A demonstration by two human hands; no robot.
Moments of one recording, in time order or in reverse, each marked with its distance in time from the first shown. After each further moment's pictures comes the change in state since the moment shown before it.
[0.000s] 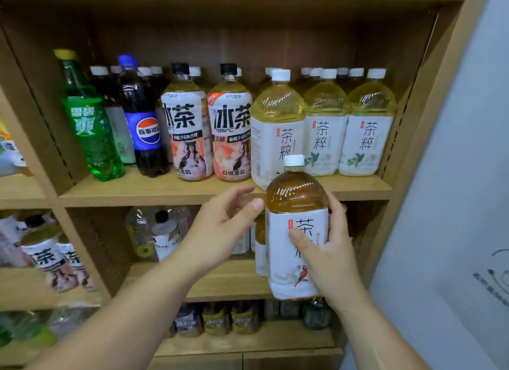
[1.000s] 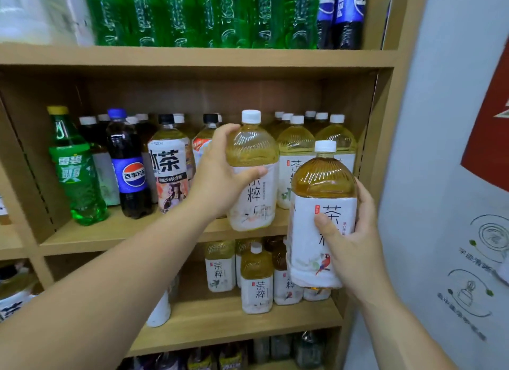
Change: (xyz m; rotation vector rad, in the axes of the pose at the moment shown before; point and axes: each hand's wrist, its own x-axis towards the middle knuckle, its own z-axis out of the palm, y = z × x) left_hand 0.102 0.080 -0.007 0.191 0.197 0.264; right_hand 0.029 -0.064 -0.046 -0.002 0.206 -0.132
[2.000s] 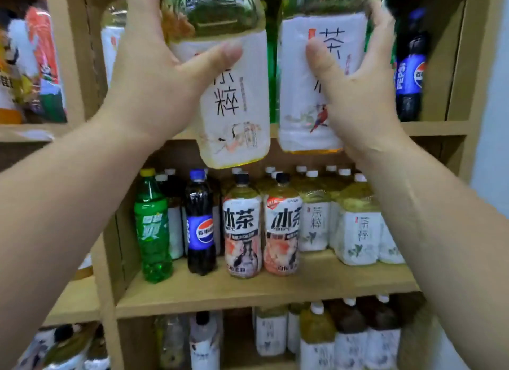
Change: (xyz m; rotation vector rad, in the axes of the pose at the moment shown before) left_hand 0.075 0.093 -0.249 0.032 0.267 0.644; right_hand 0.144 -0.210 0.191 0.000 -0.021 -0.669
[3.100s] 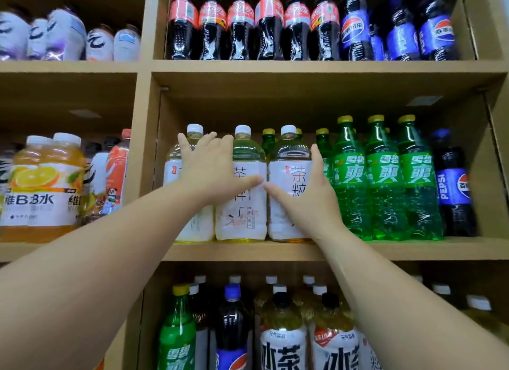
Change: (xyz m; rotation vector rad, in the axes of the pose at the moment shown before) left_hand 0.109 -0.098 -0.005 1.044 -0.278 -0.193; right_hand 0.064 0.060 0.110 -0.387 -0.113 0.155
